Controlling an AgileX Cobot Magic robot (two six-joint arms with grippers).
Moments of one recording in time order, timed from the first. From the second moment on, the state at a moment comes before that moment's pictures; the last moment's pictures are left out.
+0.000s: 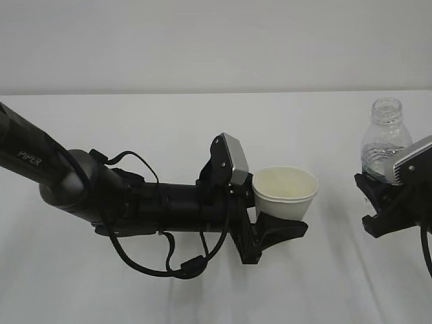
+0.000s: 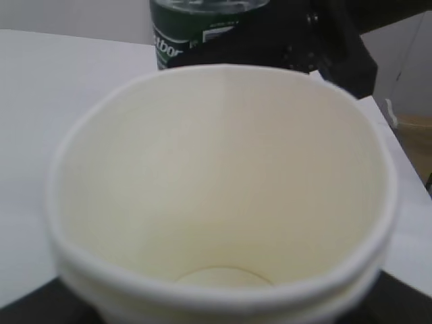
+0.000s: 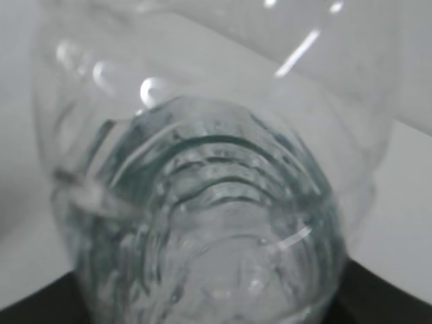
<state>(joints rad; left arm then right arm) -0.66 2.26 -1.09 0.93 -1.04 -0.47 0.11 1.66 -0.30 -0.17 -0.91 -0.34</state>
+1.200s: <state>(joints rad) -0.66 2.26 -1.09 0.98 -1.05 -0.52 0.11 1.47 -0.30 -0.11 -0.72 -0.44</state>
